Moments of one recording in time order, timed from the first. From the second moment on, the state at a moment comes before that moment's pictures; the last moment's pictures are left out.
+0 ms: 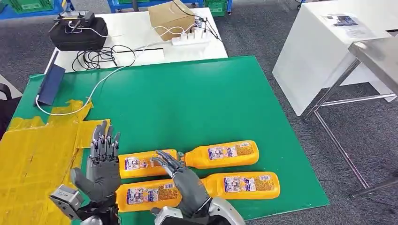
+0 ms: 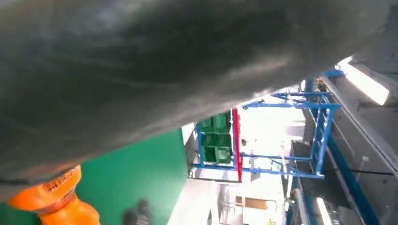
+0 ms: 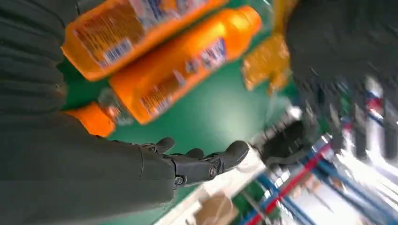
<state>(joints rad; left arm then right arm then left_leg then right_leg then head) 0.13 -0.27 -0.08 -1.57 -0.16 -0.10 -0.67 0.03 0.01 0.70 -1.51 0.75 -0.02 -0.13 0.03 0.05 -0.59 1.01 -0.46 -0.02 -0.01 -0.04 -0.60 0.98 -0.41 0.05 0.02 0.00</state>
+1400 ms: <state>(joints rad) 0.09 -0.25 -0.21 -1.66 -0.18 0.22 -0.70 -0.28 -0.01 0.98 -1.08 0.84 0.12 0.07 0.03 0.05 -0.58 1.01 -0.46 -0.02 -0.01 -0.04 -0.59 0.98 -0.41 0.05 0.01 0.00</state>
